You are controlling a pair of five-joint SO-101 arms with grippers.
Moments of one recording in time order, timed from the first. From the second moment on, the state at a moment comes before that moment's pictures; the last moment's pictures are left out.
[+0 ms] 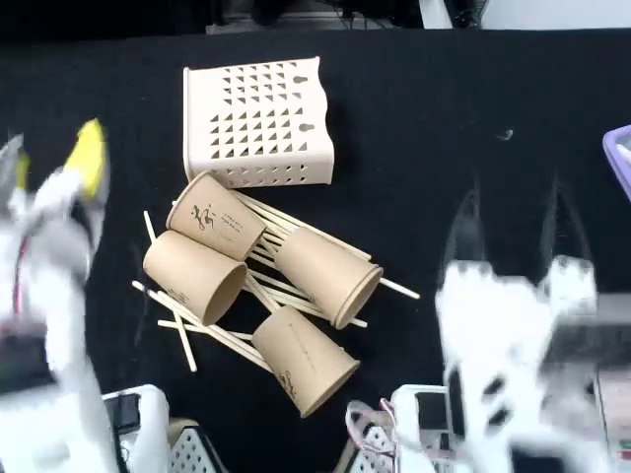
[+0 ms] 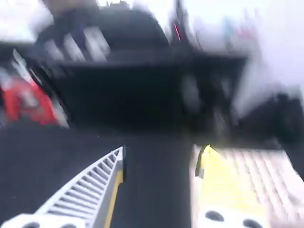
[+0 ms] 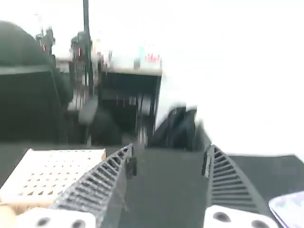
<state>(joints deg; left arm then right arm) -20.4 -66.8 29.9 52.0 -3.0 3.2 -79.6 23.3 68.7 5.0</state>
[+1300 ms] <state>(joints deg) -20.7 65.8 -92.4 93.1 -5.6 -5.1 1.5 20.9 54.5 5.1</state>
